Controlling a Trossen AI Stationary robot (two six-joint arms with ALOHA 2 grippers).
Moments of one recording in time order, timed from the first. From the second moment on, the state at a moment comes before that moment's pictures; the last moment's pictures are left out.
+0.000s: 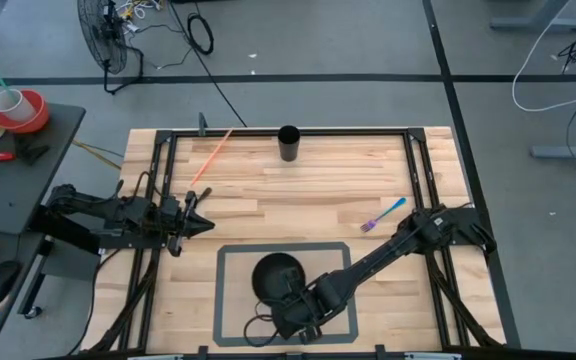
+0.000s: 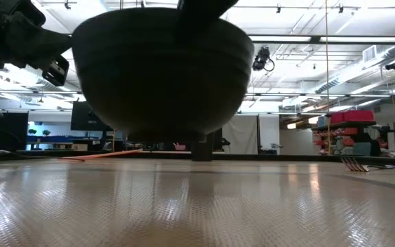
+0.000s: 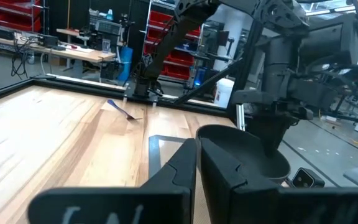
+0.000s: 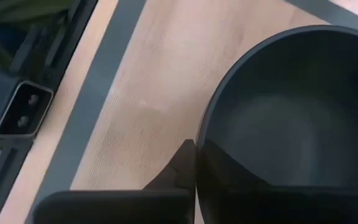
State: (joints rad) left arm -0.26 0.01 0.01 0.07 -0.16 -0.23; right arm 0.55 2.27 2.06 -0.96 0.18 0.08
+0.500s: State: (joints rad) left arm -0.26 0.01 0.01 0.07 -0.16 -0.23; right arm 0.58 2.27 1.98 -0.88 0.16 0.07
